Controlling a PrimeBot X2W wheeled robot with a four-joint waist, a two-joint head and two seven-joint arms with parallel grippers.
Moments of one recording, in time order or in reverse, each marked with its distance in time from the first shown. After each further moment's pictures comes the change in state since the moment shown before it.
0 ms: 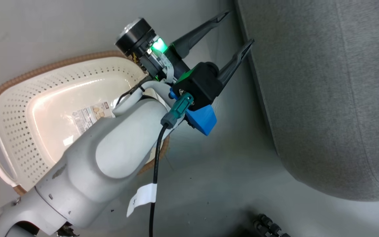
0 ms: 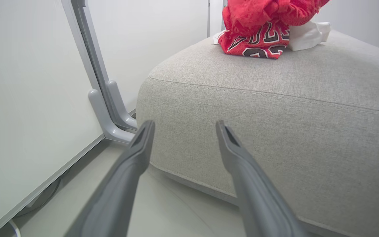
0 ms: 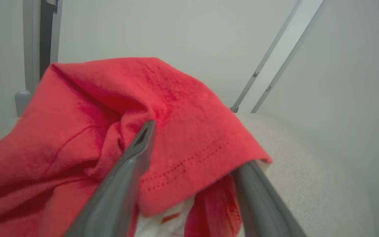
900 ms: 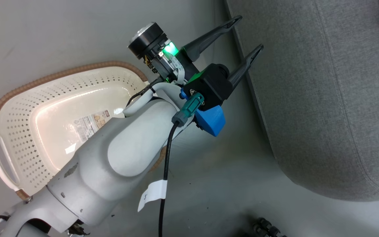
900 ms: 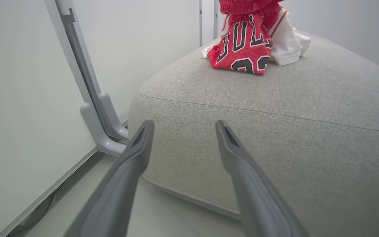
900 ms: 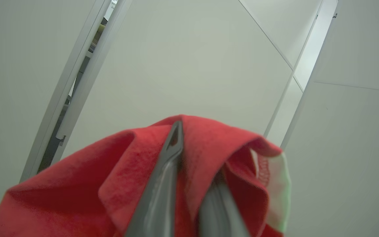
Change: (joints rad) left arm 0.010 -0.061 0.012 0.065 0.009 -0.029 -0.018; right arm -0.190 -0.153 0.044 -0.230 0.057 0.000 0.000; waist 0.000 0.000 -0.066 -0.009
